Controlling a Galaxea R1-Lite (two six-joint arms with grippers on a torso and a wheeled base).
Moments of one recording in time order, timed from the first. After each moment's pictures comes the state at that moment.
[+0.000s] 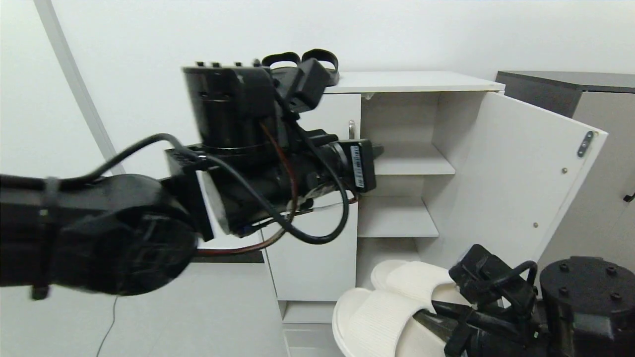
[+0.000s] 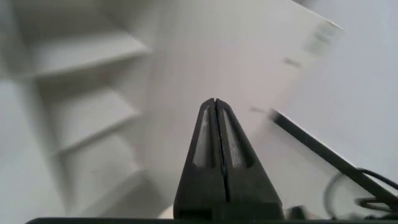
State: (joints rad) left arm -0.78 1.68 -1.15 -0.54 -0.05 -0.22; right arm 0.91 1.51 -0.45 -0.65 -0.18 0.05
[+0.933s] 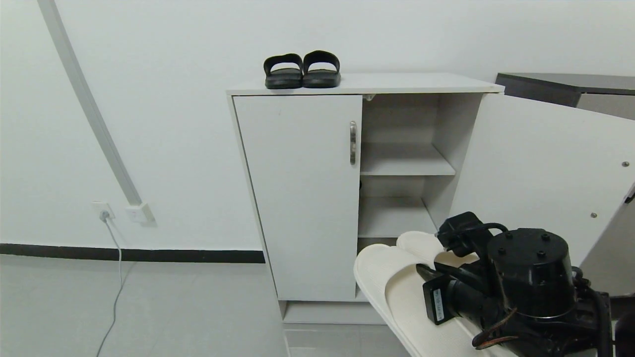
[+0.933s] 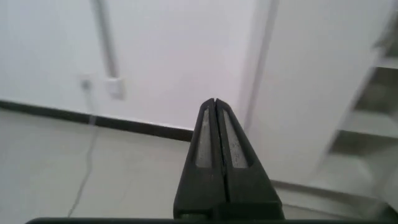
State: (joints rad) left arm 0.00 0.20 -0.17 -0.02 0.27 -0.01; right arm 0.86 1.63 -0.57 -0.65 -0.44 0.16
